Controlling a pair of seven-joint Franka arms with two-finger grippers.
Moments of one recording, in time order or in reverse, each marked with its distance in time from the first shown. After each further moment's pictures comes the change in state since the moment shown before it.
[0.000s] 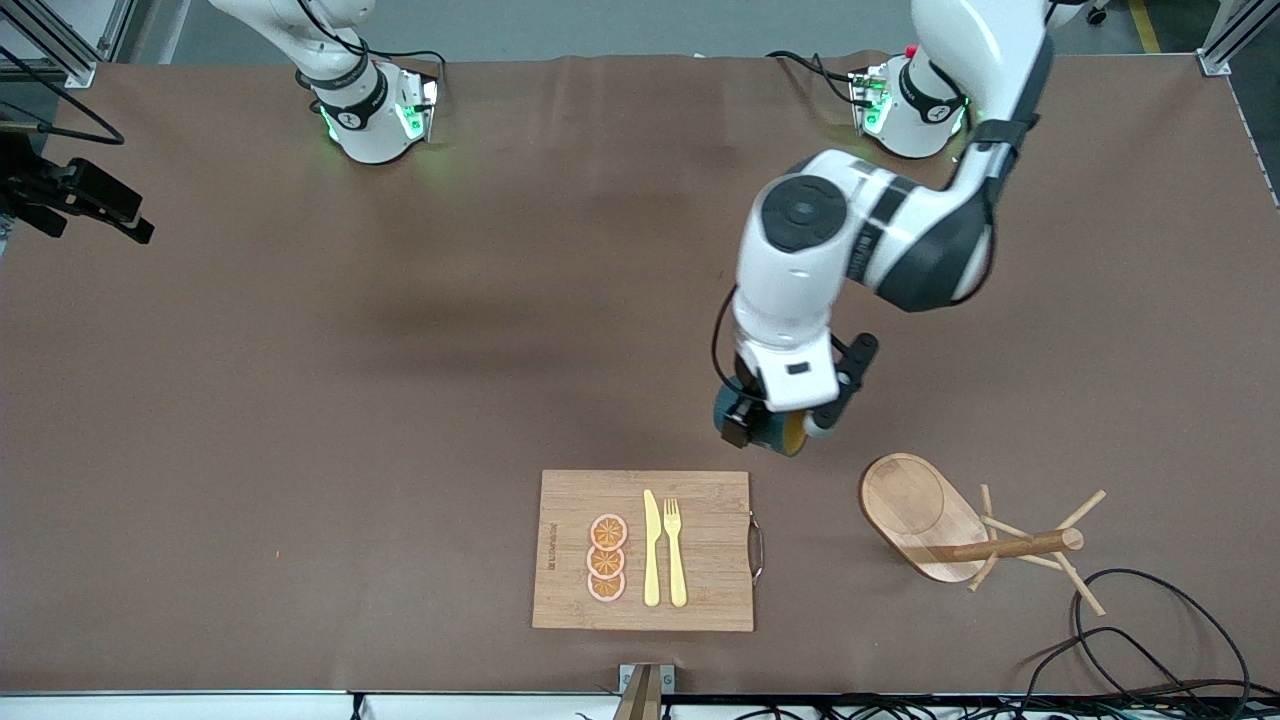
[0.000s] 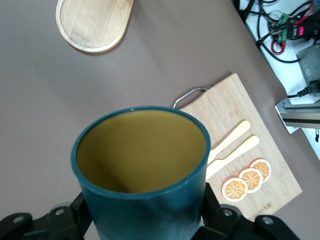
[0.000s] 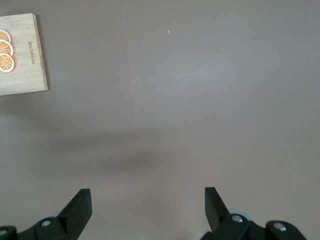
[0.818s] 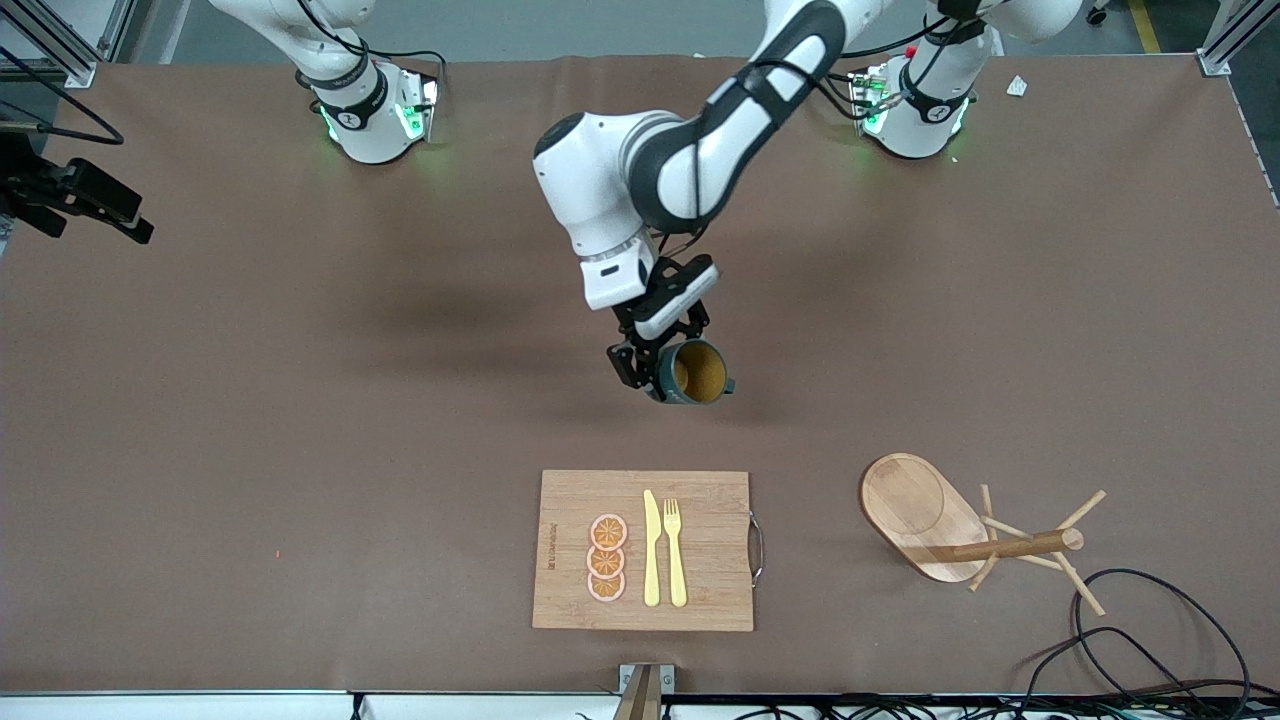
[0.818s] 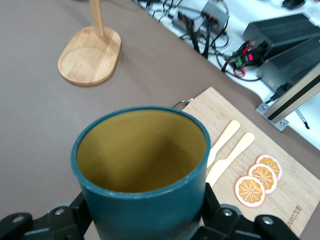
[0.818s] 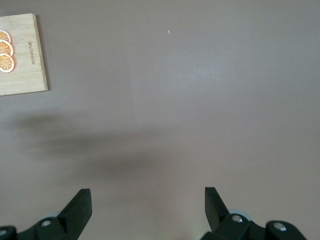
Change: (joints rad) left arm -0.338 0.120 0.000 0.000 0.635 -0.103 -0.447; right arm 0.000 0.000 -0.001 0.000 0.000 0.000 0.000
